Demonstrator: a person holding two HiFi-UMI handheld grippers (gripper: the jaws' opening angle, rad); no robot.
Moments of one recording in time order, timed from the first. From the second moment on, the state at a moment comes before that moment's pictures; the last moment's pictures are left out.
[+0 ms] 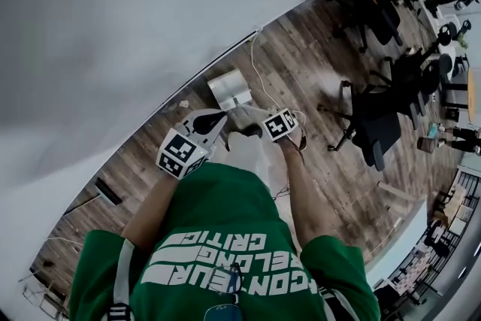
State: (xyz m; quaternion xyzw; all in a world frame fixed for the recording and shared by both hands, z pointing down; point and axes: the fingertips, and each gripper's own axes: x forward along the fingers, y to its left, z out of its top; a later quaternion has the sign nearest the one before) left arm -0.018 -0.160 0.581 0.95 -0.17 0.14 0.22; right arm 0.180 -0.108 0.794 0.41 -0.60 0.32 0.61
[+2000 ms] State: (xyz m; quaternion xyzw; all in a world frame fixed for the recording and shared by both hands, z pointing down) left arm 0.122 0.023 0.490 0.97 -0.15 0.11 0.14; right arm 0.385 0.187 0.528 0.61 -0.59 0.25 0.46
